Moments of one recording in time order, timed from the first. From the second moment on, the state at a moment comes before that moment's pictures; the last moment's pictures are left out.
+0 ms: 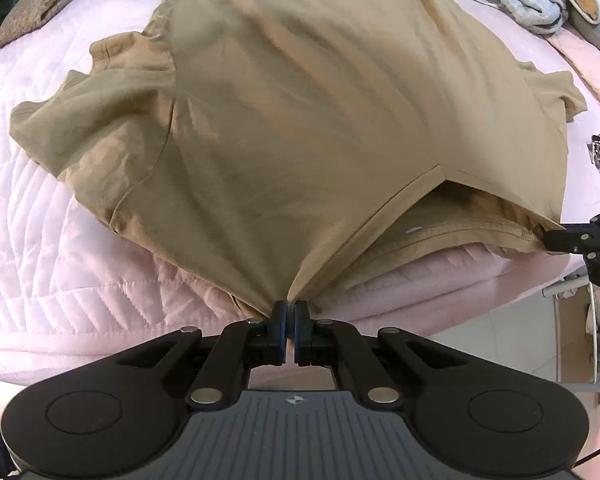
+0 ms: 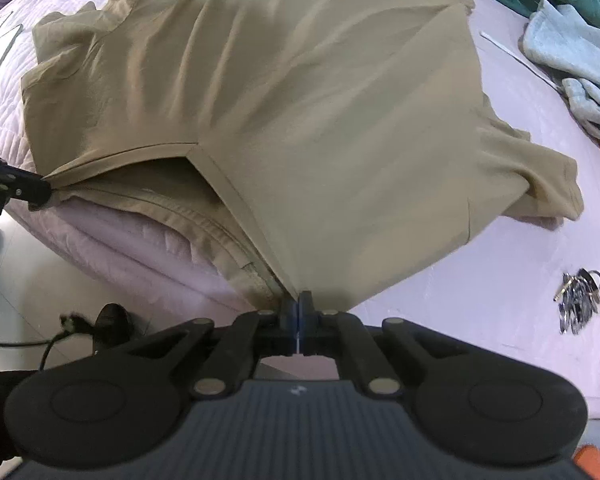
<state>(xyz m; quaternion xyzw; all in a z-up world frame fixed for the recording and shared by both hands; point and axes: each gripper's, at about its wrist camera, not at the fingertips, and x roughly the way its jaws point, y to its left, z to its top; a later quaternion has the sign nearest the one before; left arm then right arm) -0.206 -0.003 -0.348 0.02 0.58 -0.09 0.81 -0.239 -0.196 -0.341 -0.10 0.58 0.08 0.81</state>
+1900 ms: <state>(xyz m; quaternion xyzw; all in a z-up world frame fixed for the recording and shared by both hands) 0.029 -0.062 -0.134 0.02 0.53 -0.27 0.81 -0.094 -0.280 -0.184 0.01 0.52 -0.10 0.85</state>
